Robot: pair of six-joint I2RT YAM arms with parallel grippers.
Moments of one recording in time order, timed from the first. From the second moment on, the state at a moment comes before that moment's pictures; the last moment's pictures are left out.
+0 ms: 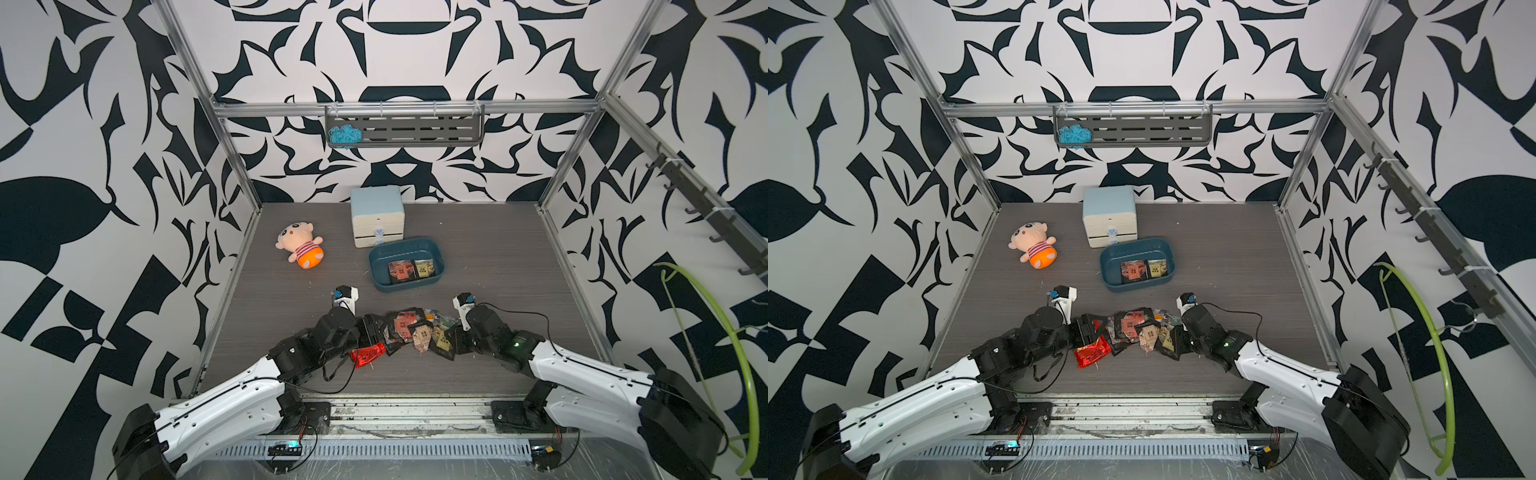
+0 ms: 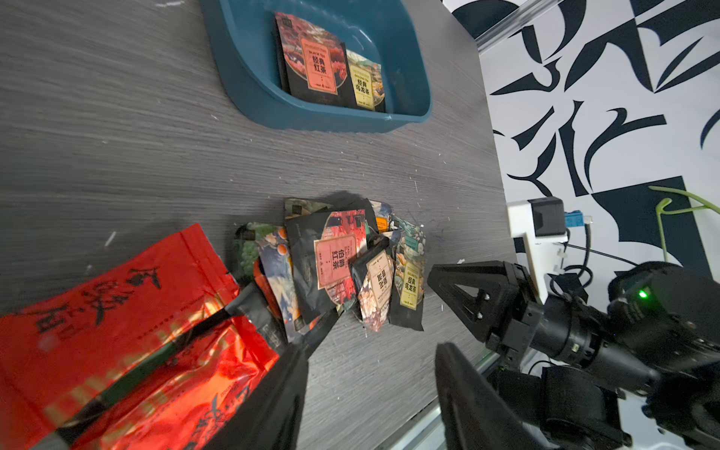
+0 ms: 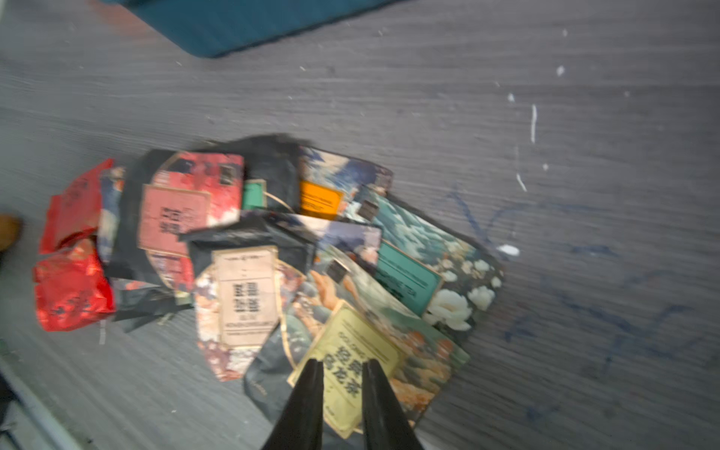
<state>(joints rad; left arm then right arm) -0.96 0.80 0.48 -0.24 -0.08 -1.00 0.75 1.05 0.36 -0.17 -0.02 0.60</state>
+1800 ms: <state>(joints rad) -1.10 1.70 0.87 -0.06 0.04 -1.12 0.75 1.25 0.41 -0.18 0.12 0.62</state>
